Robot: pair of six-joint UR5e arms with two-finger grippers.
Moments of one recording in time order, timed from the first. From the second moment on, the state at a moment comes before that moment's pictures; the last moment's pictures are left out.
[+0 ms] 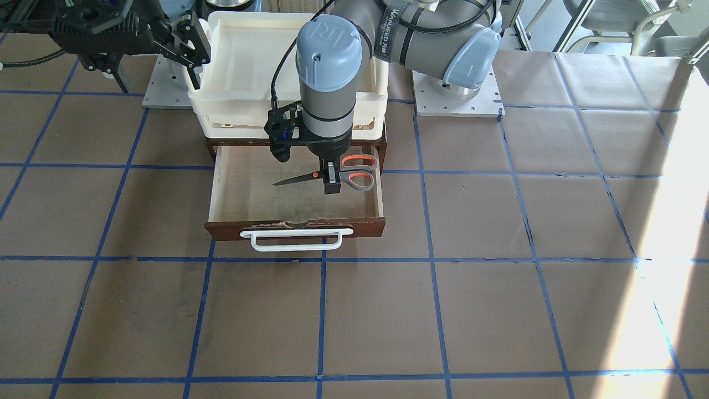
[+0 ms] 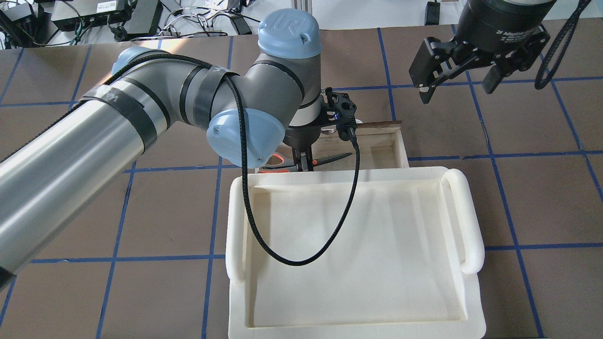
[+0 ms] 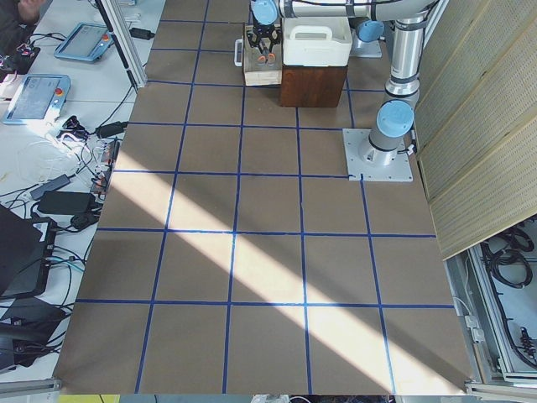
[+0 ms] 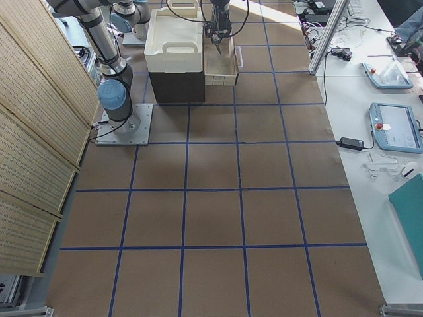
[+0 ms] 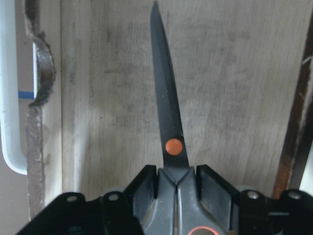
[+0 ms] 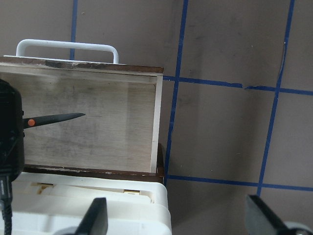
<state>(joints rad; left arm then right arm) -2.01 -1.84 -1.59 -1.37 1.53 1.00 1.62 -1.63 1.42 -1.38 -1.58 -0.04</state>
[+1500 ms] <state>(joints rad) -2.01 -1.88 -1.59 -1.33 1.53 1.11 1.62 -1.63 1.43 -1.38 -1.56 0.02</state>
